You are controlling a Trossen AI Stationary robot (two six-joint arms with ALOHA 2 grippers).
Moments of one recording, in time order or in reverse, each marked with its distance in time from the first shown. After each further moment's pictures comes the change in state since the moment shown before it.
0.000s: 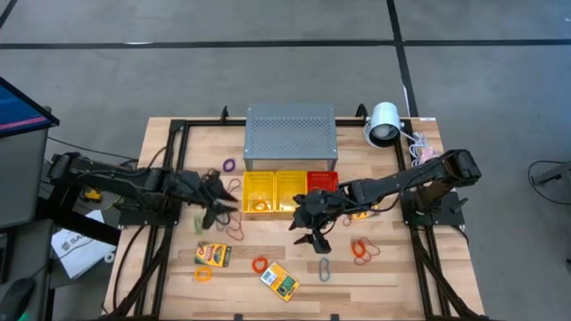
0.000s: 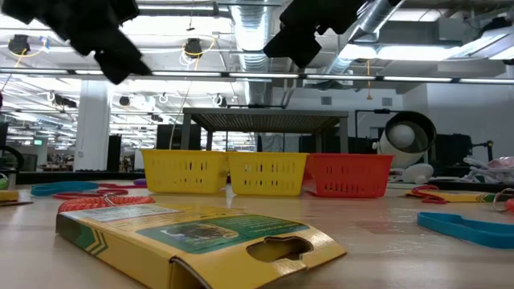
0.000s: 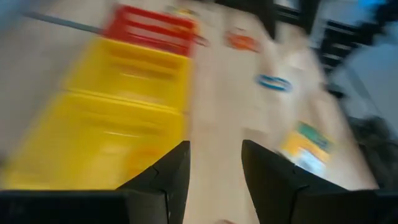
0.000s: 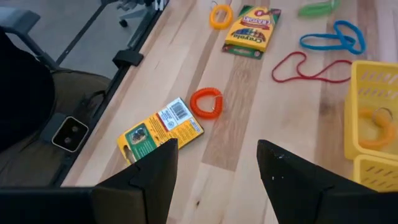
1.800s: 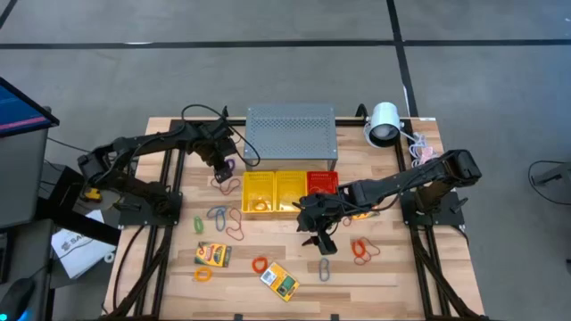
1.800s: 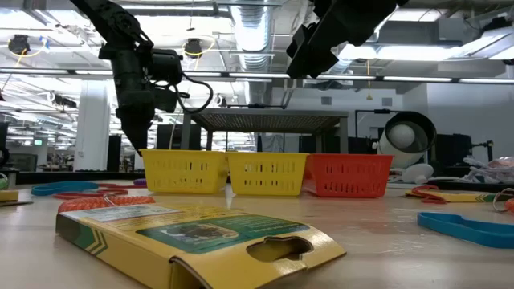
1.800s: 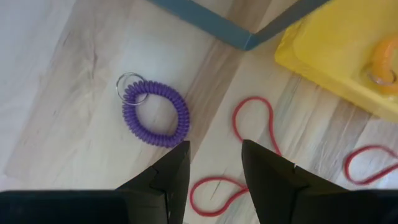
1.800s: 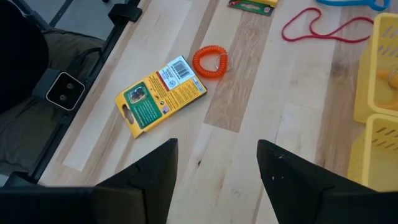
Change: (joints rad) left arm 0.783 0.629 0.316 -0.502 0.202 0.479; right arm 0.003 0.000 0.000 -0.136 -0.001 -0.045
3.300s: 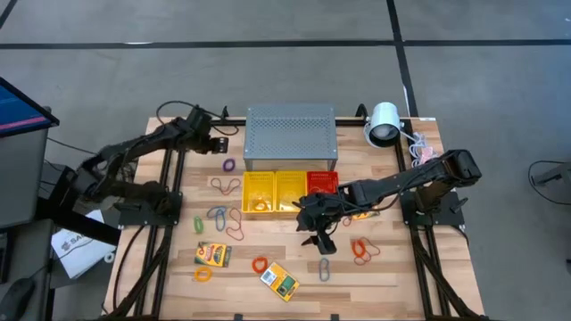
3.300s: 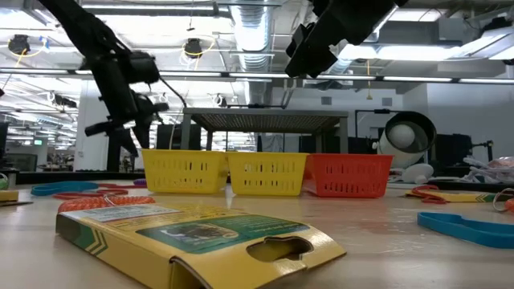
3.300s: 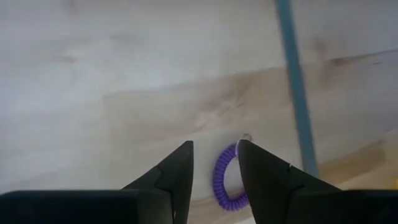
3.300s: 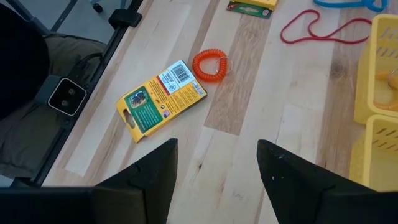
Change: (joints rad) left arm 0.257 -0.104 -0.150 0.286 -0.062 -0.707; right arm 0.001 0.000 0.000 0.008 -0.003 0.015
